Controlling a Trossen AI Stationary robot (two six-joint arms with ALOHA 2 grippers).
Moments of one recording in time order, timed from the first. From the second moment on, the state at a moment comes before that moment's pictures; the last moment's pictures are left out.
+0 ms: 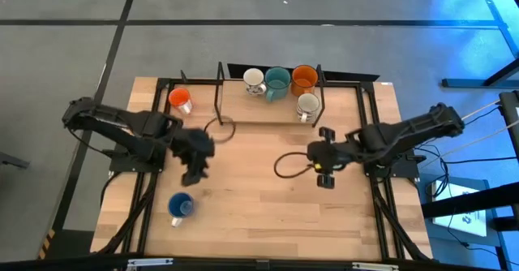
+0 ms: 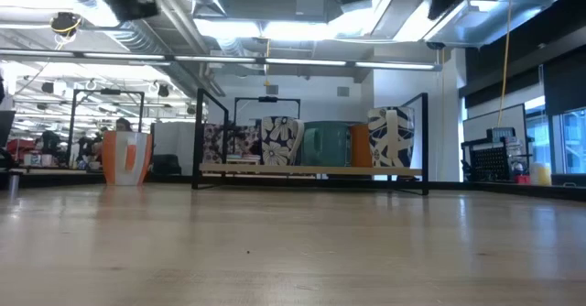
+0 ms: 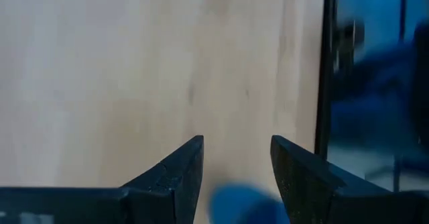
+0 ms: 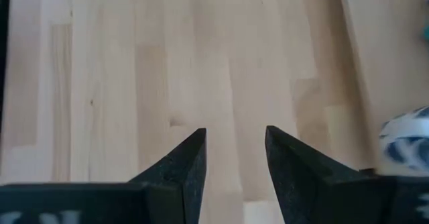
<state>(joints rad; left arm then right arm) -0.18 1.15 1.12 -0.96 0.20 -0.45 0.31 1.33 1.29 -1.01 0.22 0.34</state>
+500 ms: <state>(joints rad) -0.53 1.26 1.12 -1.13 0.10 -0.47 0.43 1.21 0.95 -0.72 0.31 0.63</state>
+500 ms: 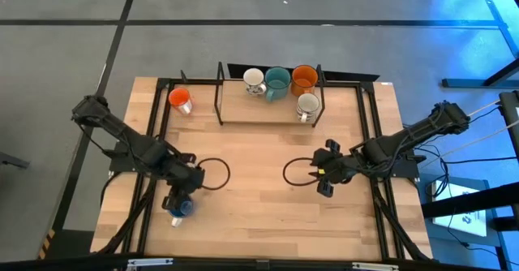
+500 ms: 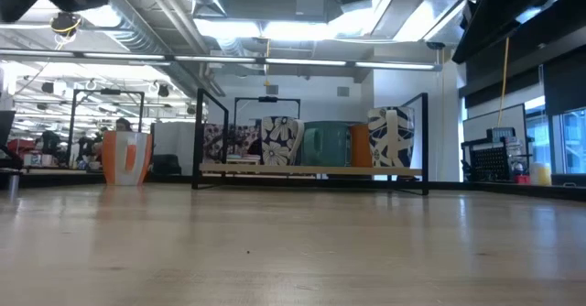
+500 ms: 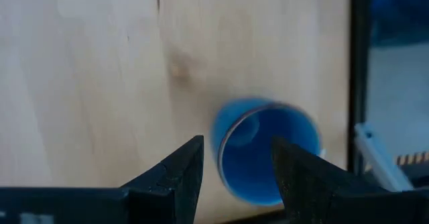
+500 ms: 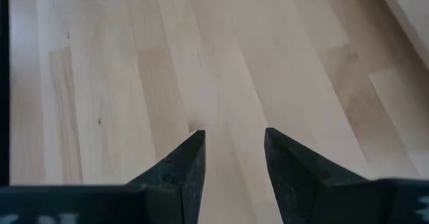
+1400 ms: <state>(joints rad) -0.55 1.39 0.95 -1.03 0.10 -0.49 0.43 1.21 0.95 -0.73 0.33 0.62</state>
